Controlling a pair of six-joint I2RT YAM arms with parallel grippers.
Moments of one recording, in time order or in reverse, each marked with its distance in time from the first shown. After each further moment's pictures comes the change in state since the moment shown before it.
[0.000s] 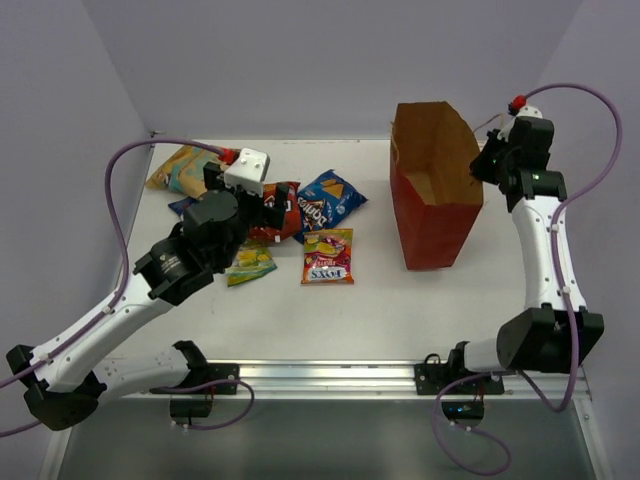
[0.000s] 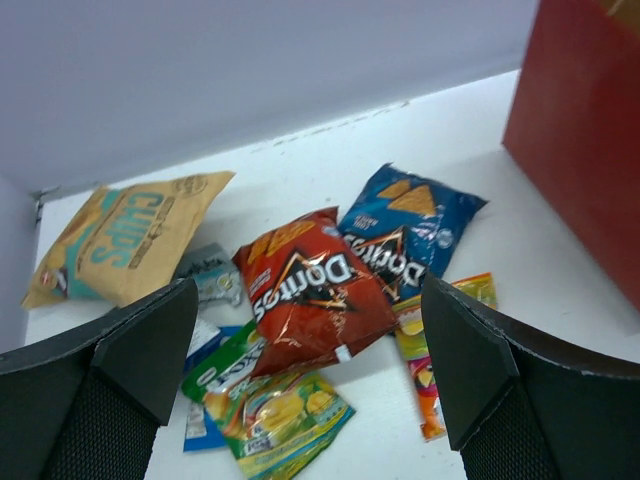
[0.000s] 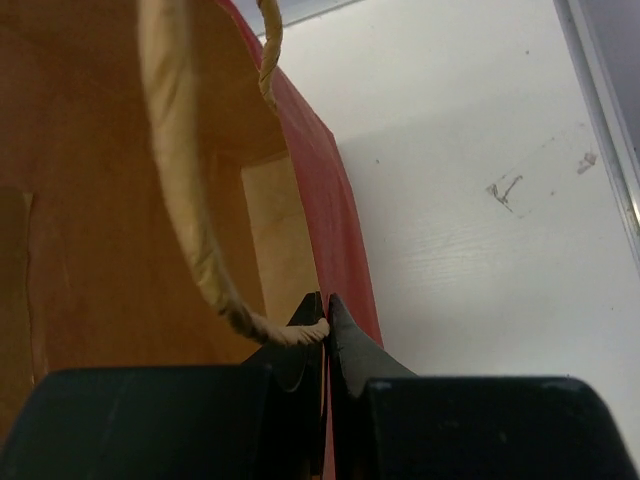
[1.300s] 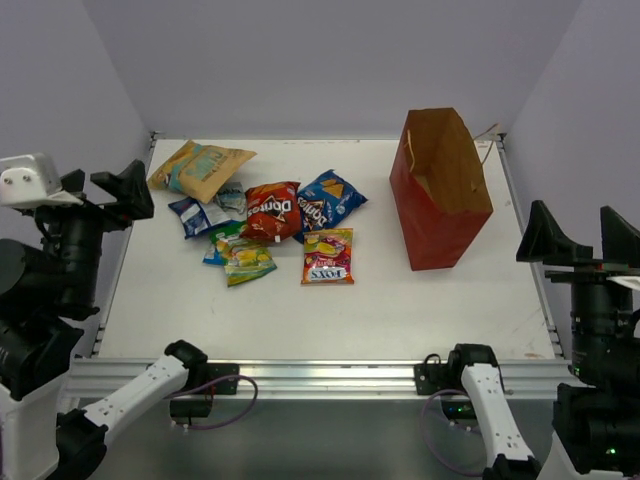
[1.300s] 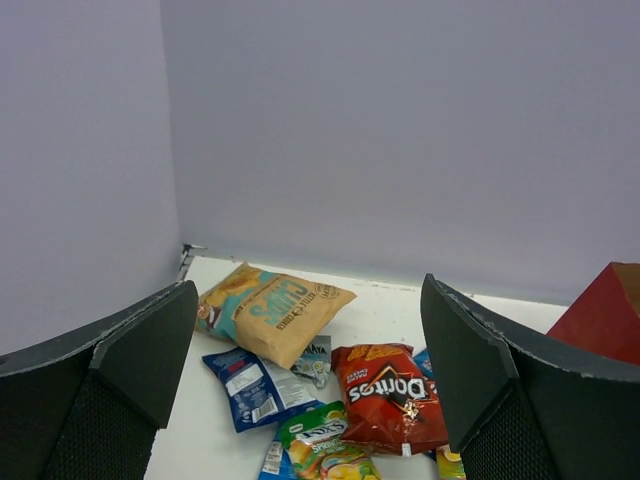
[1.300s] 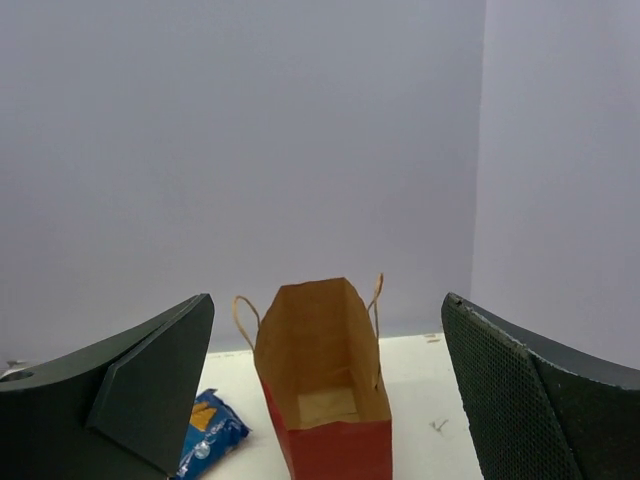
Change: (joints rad) left arm 0.349 -0.248 0.424 -0.317 0.014 -0.051; right arm 0.014 -0.825 0.103 -0.028 0.063 -0.120
